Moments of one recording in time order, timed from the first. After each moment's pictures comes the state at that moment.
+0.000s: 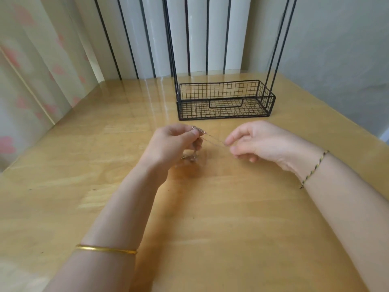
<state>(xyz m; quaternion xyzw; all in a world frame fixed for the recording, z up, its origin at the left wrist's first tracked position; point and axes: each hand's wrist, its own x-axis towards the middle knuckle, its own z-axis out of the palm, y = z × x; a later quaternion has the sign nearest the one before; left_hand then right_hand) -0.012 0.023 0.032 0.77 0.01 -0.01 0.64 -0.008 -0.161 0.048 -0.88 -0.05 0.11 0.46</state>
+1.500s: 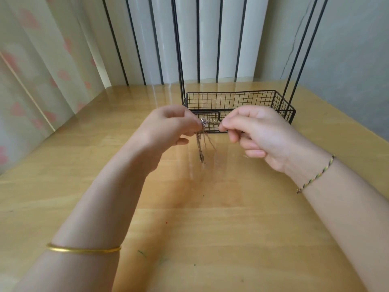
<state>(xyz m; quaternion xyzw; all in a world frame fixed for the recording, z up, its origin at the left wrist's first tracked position) 0.038 0.036 0.062 0.80 -0.04 0.01 0.59 0.040 -0.138 0.062 -0.78 -0.08 0.04 0.62</state>
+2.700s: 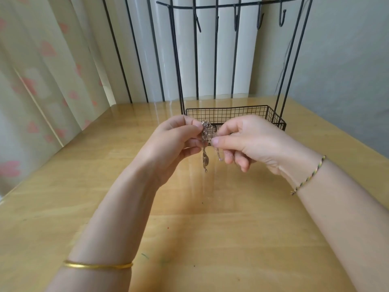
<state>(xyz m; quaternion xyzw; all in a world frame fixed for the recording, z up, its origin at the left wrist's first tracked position) 0.021 0.022 0.067 0.69 -0.08 0.00 0.72 0.023 -0.136 0.079 -0.83 -0.15 0.05 0.53</state>
